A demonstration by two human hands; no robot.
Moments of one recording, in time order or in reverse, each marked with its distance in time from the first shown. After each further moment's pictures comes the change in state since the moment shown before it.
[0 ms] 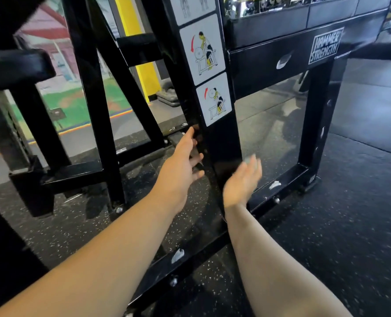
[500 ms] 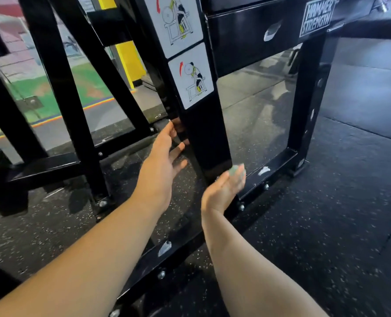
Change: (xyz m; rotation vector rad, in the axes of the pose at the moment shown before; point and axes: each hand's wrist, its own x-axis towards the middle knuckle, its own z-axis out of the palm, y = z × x) left_hand 0.015 -0.031 0.001 -0.085 0.088 -0.004; right_hand -0.030 0.032 0.005 0.205 0.090 0.224
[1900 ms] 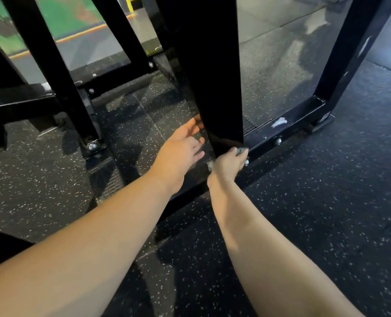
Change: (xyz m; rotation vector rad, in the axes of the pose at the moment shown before) left_hand 0.003 -0.099 0.006 0.227 -0.083 -0.317; right_hand 0.024 0.050 -0.031 -0.064 0.015 0.406
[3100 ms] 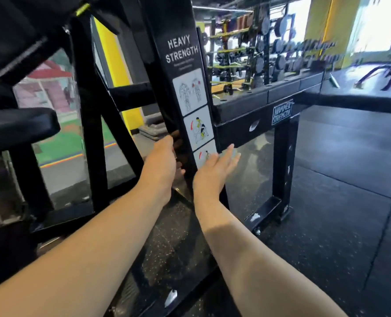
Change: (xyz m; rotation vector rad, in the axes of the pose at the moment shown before) left_hand -0.081 0.220 -0.042 -0.138 0.163 0.382; right_hand -0.165 -0.201 0.067 0.087 -0.254 -0.705
